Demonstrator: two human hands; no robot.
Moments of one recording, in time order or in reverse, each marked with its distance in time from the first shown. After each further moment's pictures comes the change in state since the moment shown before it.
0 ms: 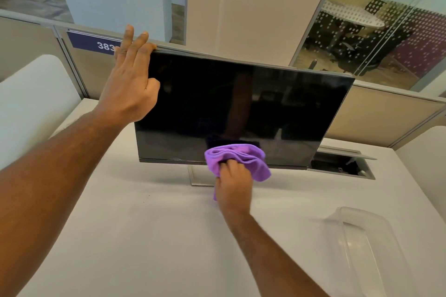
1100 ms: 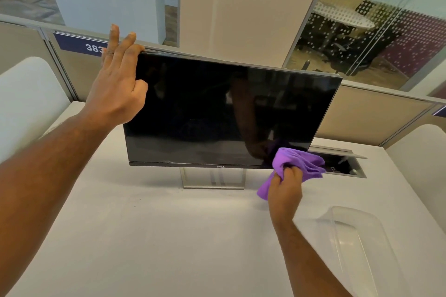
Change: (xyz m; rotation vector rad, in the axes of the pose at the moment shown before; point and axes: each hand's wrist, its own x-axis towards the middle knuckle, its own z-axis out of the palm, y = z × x) left_hand 0.002 0.000 0.002 0.000 0.004 -0.005; right_hand -0.014 0.125 -0.036 0.223 0.173 0.653
